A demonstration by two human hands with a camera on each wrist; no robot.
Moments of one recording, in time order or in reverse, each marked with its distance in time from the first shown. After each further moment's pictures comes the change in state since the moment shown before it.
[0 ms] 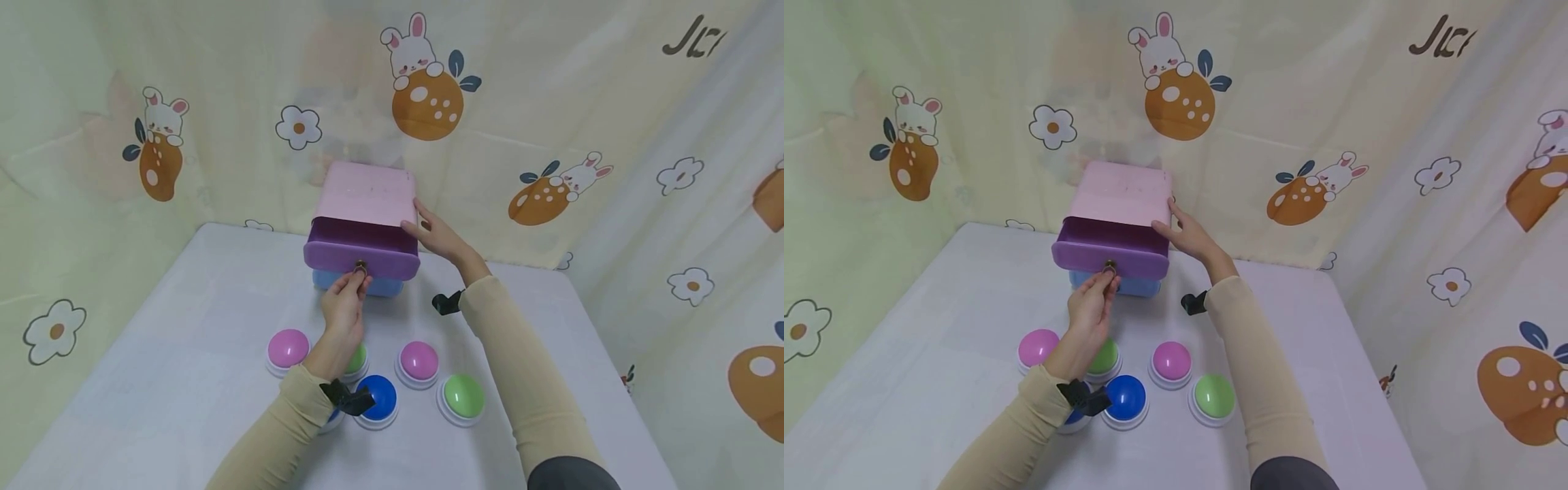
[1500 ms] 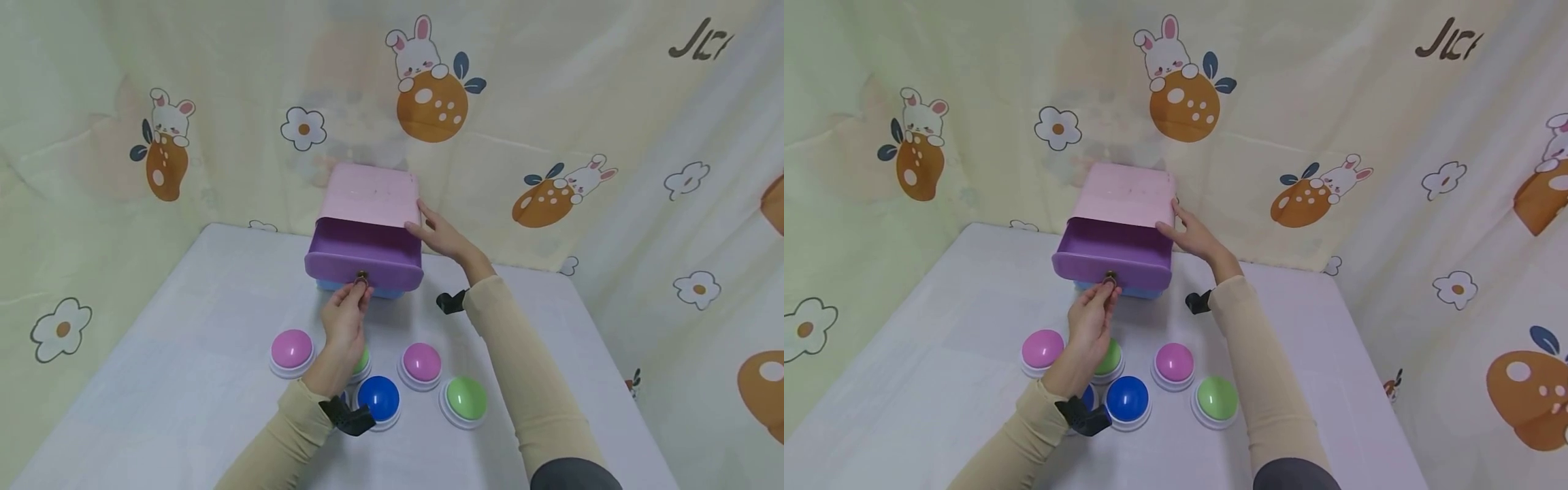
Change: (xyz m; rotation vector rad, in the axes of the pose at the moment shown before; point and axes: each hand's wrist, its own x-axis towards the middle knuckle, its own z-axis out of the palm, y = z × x) left_hand -0.011 -0.004 -0.012 0.011 0.026 0.010; right_hand 0.005 0.001 -0.004 -0.048 -0.005 -0.032
